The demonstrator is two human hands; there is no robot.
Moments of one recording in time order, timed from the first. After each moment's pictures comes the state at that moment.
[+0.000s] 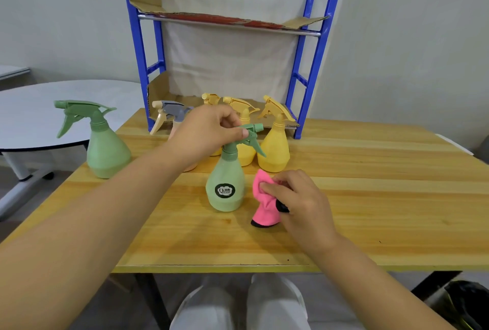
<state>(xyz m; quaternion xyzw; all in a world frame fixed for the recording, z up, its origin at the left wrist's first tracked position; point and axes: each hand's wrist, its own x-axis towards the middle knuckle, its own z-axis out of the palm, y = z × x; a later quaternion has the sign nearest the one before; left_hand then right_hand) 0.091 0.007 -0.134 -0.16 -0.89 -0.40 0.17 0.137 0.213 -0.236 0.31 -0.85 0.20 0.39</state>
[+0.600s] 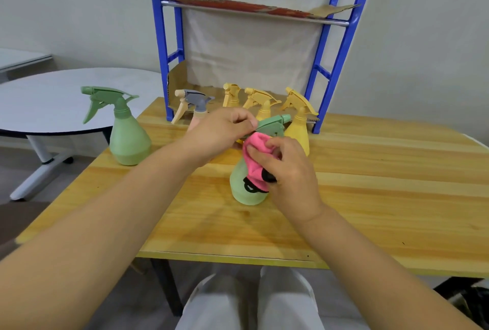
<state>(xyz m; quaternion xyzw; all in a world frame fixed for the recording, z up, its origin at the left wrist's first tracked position) 0.095 -0.007 -0.149 -0.14 -0.81 -0.56 0.04 0.110 0.158 -0.218 0.34 -0.82 0.21 0.41</state>
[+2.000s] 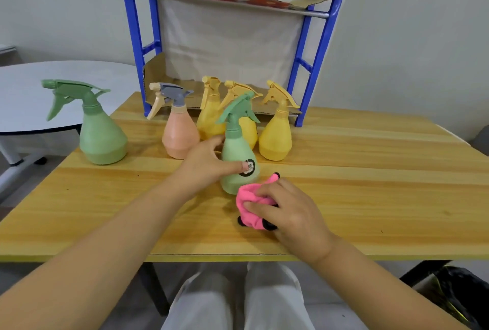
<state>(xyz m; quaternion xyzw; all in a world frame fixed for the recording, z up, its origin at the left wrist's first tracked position) 0.099 0.005 -0.213 -0.07 -0.81 -0.58 0.04 0.148 0.204 -0.252 0.43 -0.84 0.11 0.33</state>
